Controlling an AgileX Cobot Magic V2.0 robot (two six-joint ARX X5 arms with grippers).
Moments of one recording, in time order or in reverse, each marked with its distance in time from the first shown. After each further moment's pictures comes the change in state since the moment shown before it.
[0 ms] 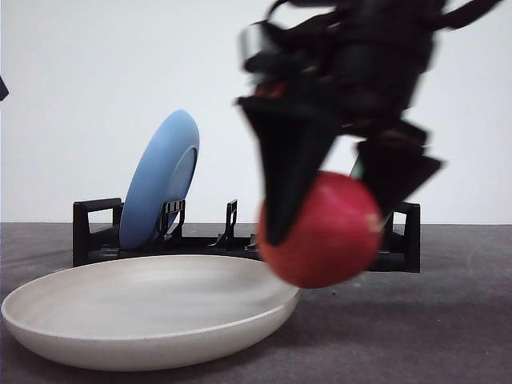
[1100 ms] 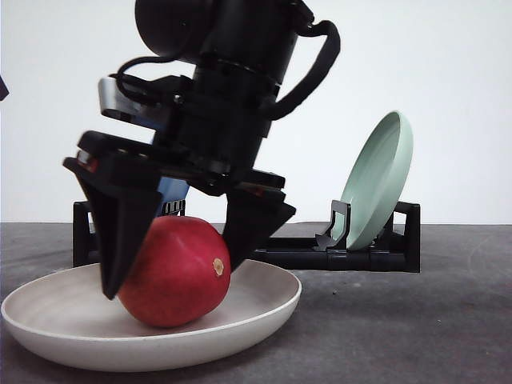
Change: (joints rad) left_arx 0.001 0.000 0.000 0.002 0.000 0.000; right_arx 0.114 0.316 0.219 0.162 0.004 -0.060
